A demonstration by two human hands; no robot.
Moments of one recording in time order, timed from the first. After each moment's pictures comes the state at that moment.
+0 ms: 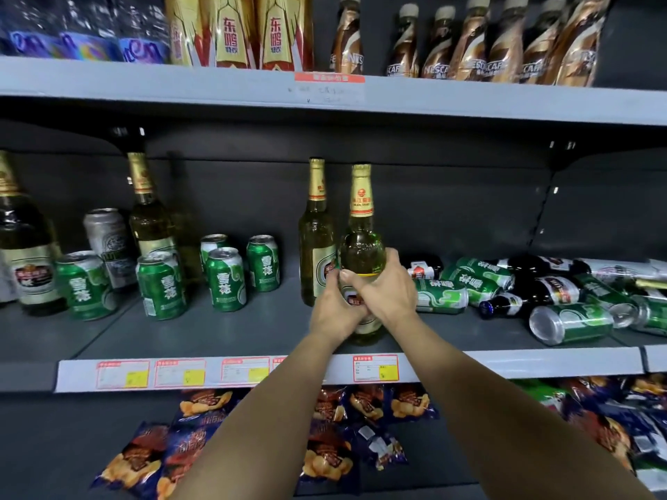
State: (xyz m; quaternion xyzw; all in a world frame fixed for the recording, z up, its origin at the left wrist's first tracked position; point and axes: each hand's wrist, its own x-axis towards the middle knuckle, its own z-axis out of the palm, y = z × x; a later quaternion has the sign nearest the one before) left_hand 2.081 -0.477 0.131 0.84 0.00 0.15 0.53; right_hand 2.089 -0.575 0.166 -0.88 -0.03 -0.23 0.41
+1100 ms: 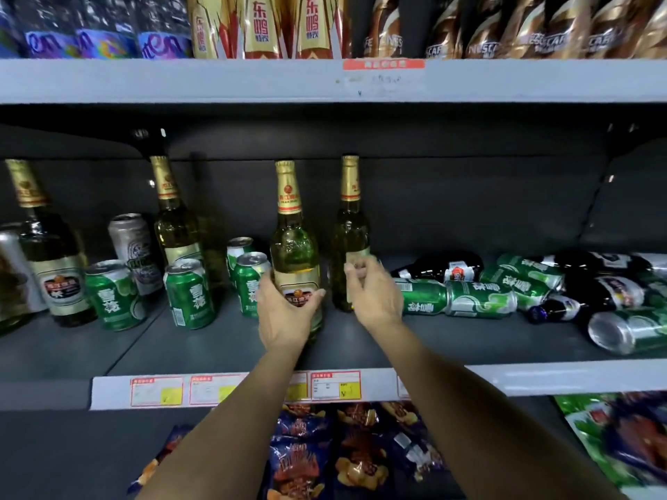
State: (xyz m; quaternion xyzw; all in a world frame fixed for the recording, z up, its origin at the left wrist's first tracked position) left_hand 2.092 -0.362 0.120 0.80 0.16 0.33 0.48; right_hand 2.121 -0.499 0.152 -0.90 -0.07 -0.23 0.36
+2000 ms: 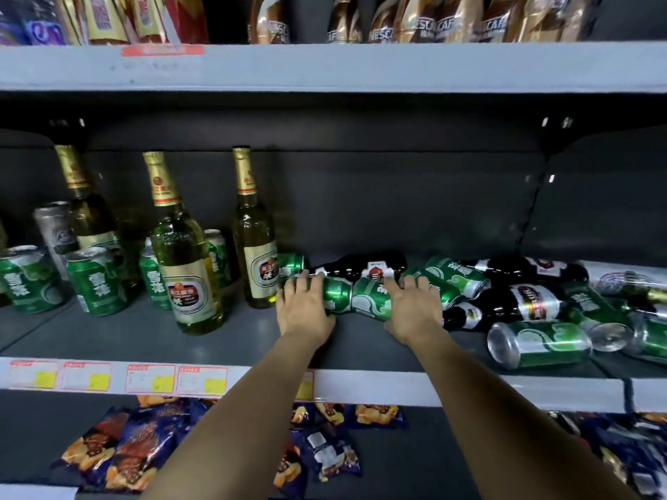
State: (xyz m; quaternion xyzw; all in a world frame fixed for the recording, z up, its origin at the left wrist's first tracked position) left_hand 2.134 -0.563 0.122 0.98 0.10 0.15 0.11; right_hand 2.174 -0.738 0.124 -0.99 -0.10 -0.13 -0.04
